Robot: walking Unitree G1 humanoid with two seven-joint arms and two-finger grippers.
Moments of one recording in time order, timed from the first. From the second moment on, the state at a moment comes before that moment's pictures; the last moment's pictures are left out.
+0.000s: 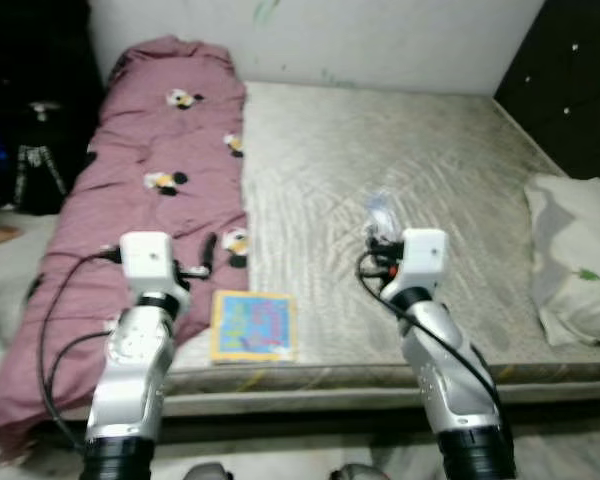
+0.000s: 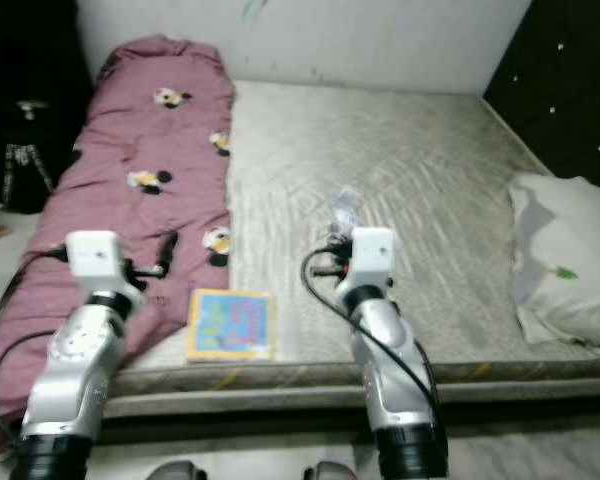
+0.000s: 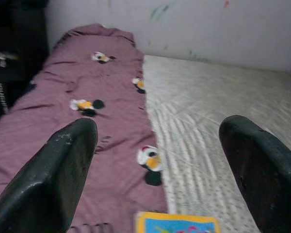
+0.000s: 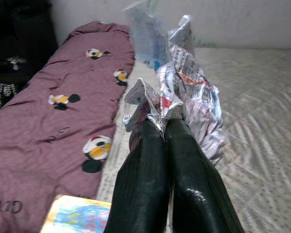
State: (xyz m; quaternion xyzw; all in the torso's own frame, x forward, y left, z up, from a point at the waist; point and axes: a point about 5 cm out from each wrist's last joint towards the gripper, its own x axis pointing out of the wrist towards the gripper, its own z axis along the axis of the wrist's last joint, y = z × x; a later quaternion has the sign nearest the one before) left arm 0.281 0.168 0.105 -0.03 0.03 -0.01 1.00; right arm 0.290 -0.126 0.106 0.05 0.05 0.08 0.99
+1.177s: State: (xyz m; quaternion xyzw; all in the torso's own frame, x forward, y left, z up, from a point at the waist) left arm 0.279 0.175 0.111 -0.01 0.03 0.02 1.00; right arm 0.290 -0.130 0.102 0.03 0.06 0.09 0.99
